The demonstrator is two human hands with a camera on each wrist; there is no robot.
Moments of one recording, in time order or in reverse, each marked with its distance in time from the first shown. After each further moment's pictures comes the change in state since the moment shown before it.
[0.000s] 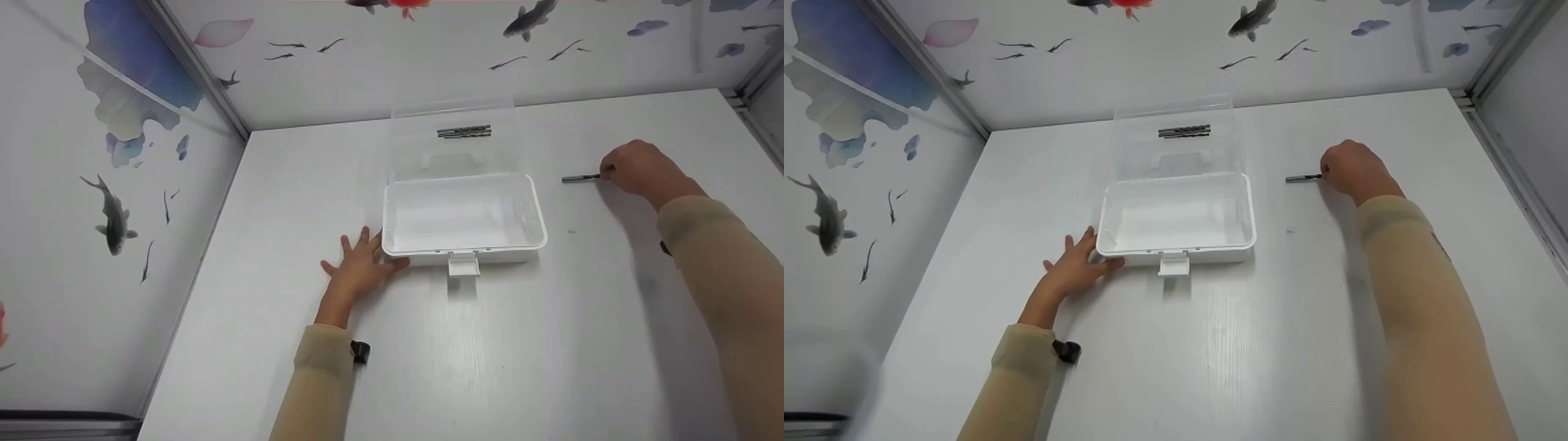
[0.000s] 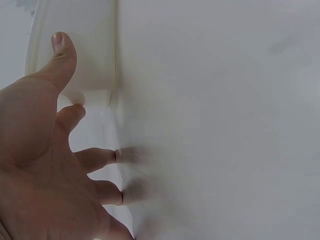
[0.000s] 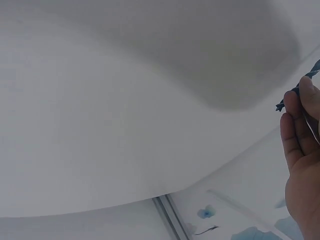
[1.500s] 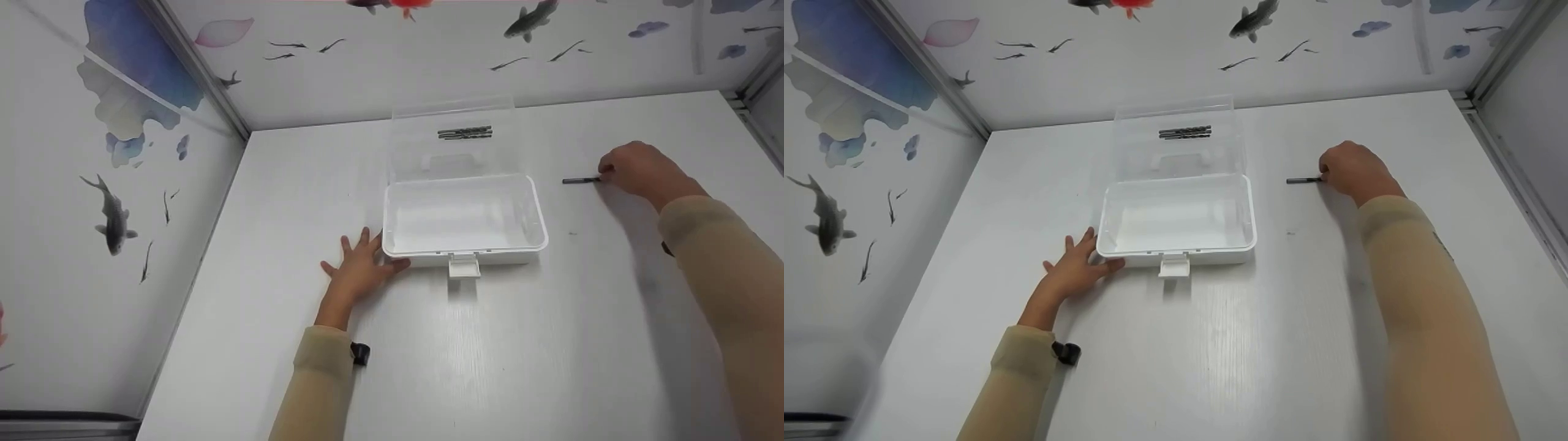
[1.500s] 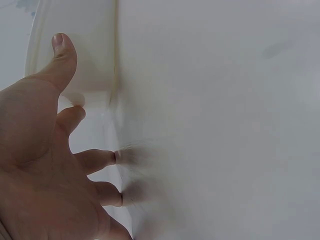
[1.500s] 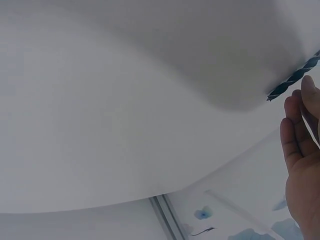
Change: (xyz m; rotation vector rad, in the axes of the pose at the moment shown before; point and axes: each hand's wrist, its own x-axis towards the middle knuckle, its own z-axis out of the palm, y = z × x) left_hand -0.002 0.001 0.000 -0.005 0.009 0.001; right_hand 0.002 -0.001 -0.001 -0.026 0.006 -0.056
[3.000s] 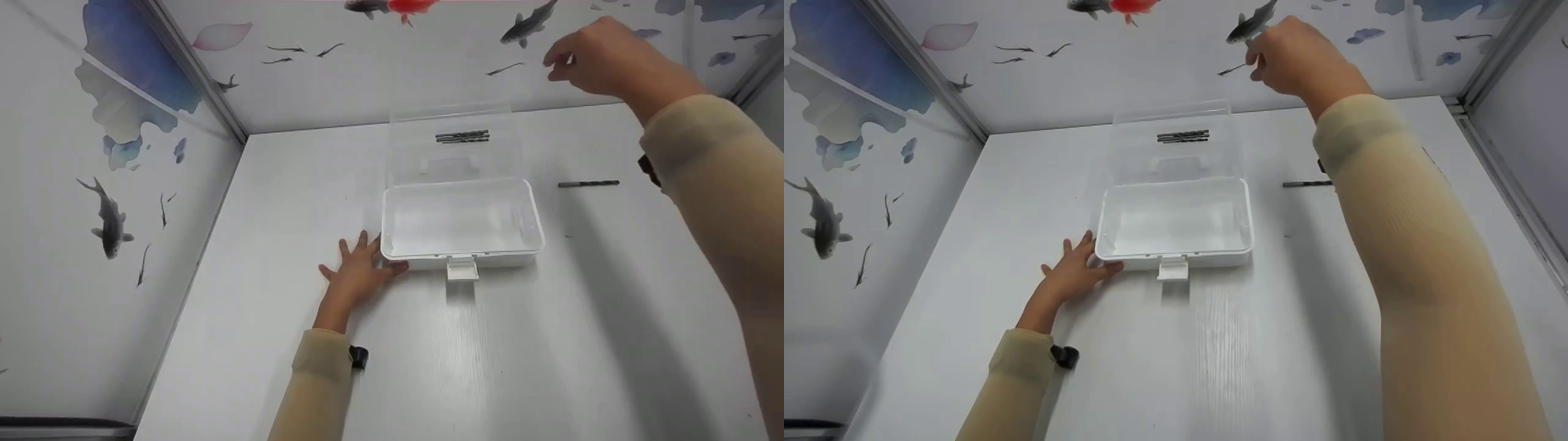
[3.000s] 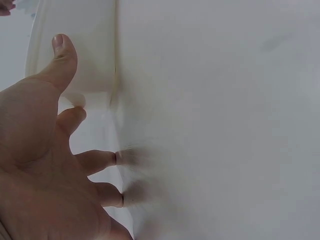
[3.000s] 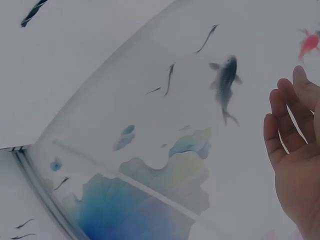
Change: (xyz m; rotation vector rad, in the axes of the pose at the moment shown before) left_hand 0.001 0.000 0.001 0.017 0.008 0.002; right_hand 0.016 -0.138 -0.167 -0.030 0.246 -0.075
